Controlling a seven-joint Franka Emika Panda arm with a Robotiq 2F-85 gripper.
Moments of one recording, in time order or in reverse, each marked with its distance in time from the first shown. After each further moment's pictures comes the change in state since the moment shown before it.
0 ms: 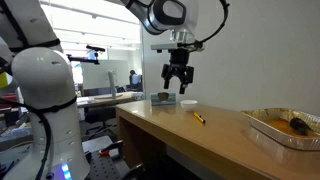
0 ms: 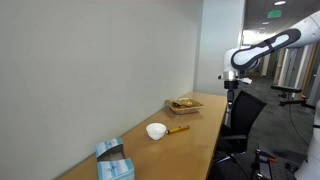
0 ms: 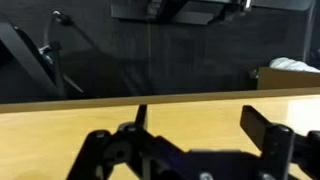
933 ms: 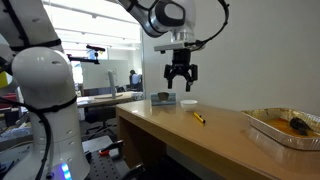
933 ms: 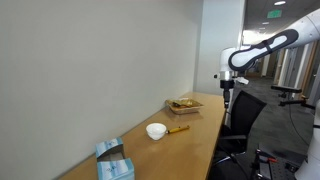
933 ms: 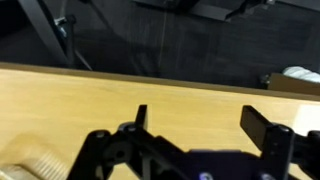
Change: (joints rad) arm 0.007 0.039 0.048 0.029 -0.051 0.073 -0.068
